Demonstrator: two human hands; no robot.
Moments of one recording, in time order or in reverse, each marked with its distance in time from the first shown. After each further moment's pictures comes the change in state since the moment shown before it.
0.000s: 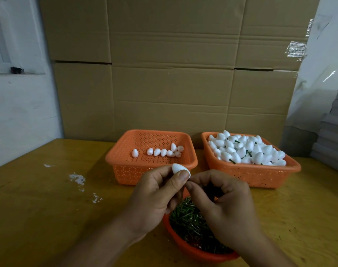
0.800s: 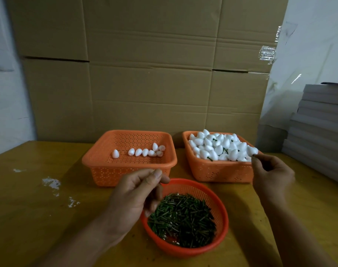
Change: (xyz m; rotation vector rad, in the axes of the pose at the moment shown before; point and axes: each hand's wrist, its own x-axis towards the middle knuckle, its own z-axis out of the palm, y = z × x) left_hand -0.002 0.000 0.004 -0.079 0.018 -0.135; right_hand 0.020 0.128 -0.119 -0.290 0.747 0.452
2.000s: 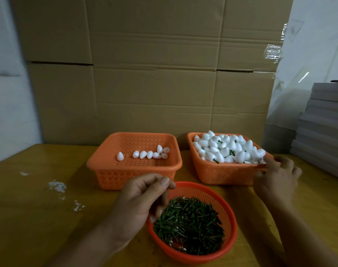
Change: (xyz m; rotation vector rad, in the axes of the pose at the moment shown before) left_hand 0.000 -0.001 -0.003 0.019 -0.018 -0.021; right_hand 0.010 0.018 0.003 -0.757 -0.156 -0.140
